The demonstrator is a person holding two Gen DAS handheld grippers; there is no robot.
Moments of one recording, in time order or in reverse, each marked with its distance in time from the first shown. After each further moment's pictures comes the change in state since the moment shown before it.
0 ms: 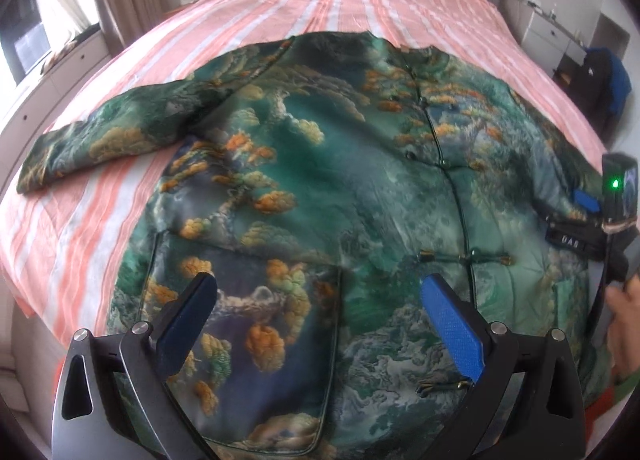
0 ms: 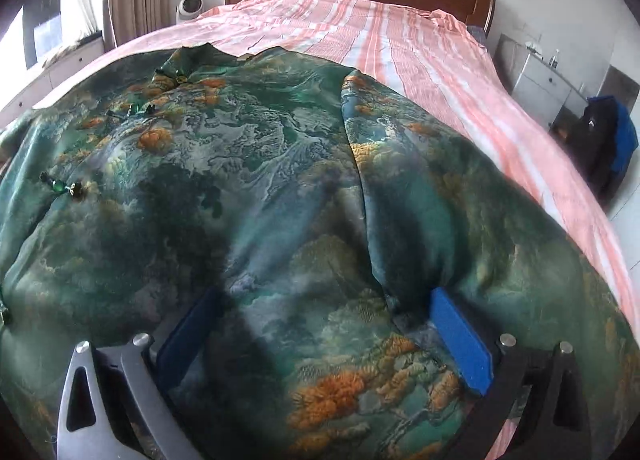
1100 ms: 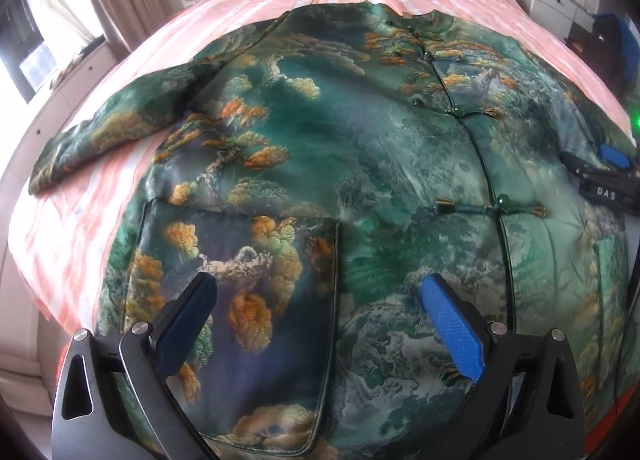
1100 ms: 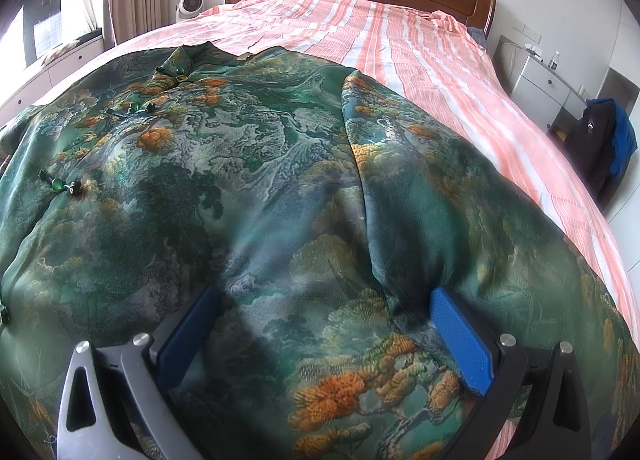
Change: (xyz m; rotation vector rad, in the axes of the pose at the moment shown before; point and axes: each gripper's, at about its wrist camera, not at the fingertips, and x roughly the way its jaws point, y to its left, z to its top) left arm 0.015 -0.011 -0.022 0.059 0.018 0.098; right arm 0.000 0.001 -0.002 0.003 -0.004 0.003
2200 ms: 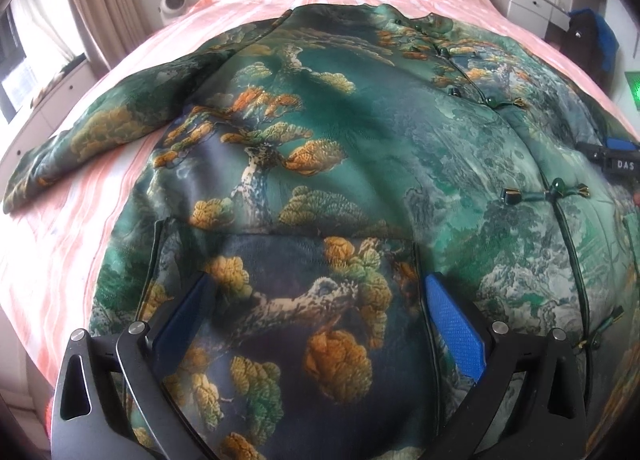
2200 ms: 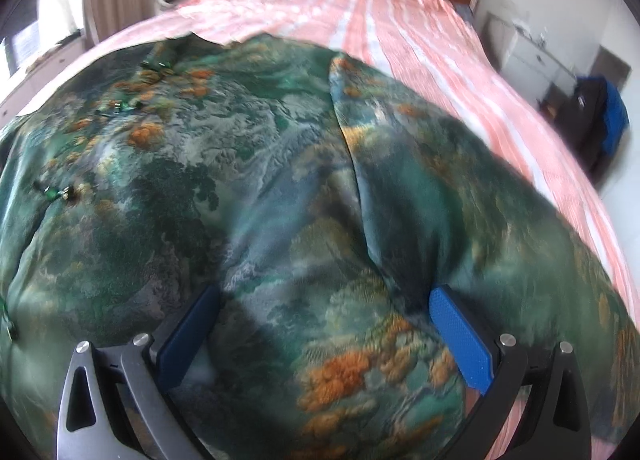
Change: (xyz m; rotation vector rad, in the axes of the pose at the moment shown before) left arm 0.038 0.040 -0.006 0.037 -0.068 -0.073; right arm 0.000 0.001 0.003 0.069 0.107 -0.035
